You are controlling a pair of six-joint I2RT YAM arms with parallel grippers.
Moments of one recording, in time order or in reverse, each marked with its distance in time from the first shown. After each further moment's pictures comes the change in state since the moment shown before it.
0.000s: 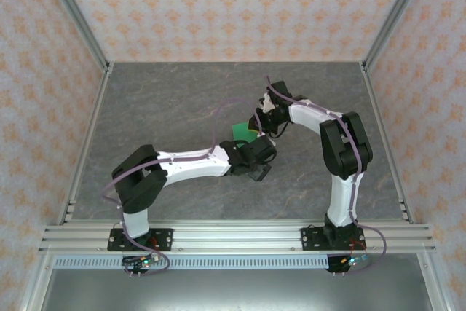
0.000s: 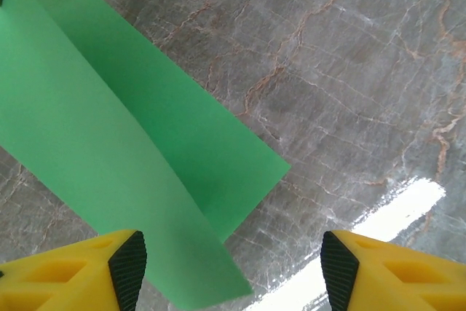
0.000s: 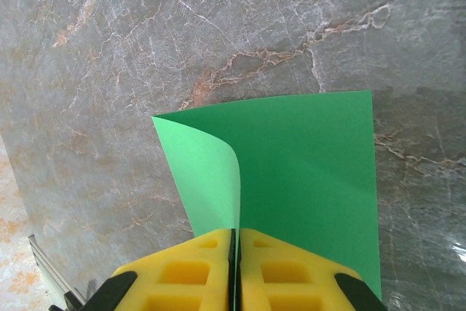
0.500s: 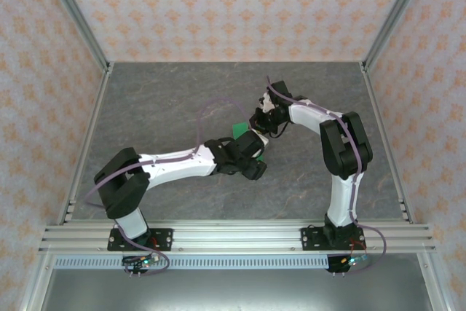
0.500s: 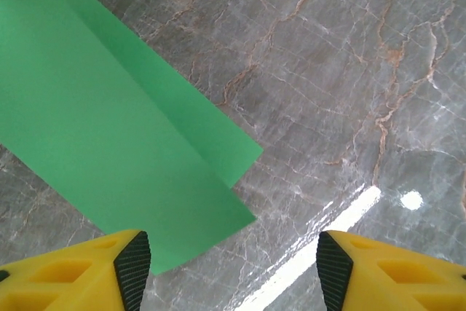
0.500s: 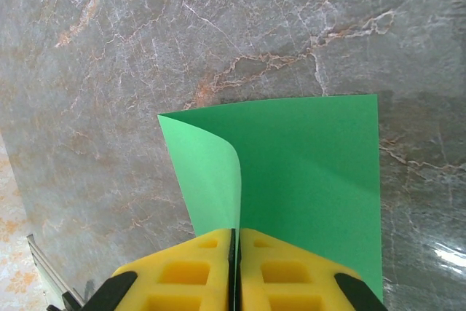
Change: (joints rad) left arm 0.051 -0.126 -0.108 0.075 0.147 -0.013; right arm 0.000 0.000 -0.001 0.008 0.000 -0.007
